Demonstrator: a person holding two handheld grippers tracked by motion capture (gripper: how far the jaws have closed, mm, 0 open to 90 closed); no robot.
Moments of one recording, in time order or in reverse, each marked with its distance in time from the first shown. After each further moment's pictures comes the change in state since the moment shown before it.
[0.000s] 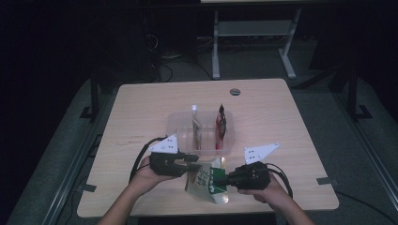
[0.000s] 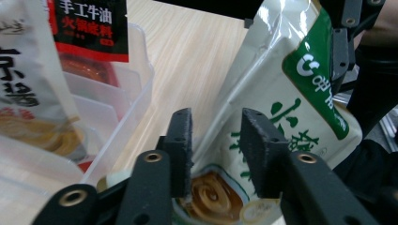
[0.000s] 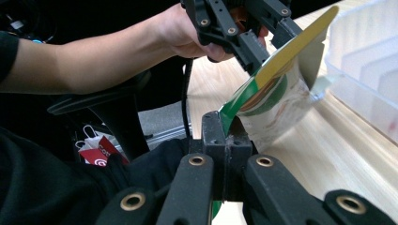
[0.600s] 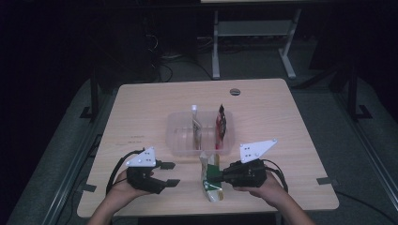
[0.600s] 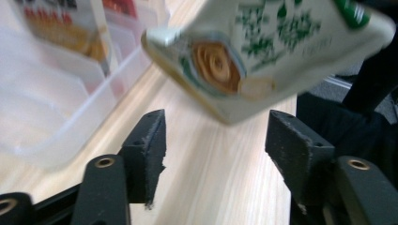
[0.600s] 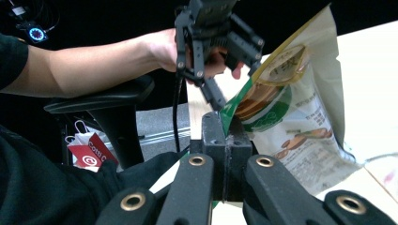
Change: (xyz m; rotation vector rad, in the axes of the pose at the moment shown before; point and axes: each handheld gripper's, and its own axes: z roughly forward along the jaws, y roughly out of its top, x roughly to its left) left arm -0.017 -0.046 -0.045 0.057 0.079 -0.072; right arm 0.013 0.026 0.005 -0.011 -0.006 -0.108
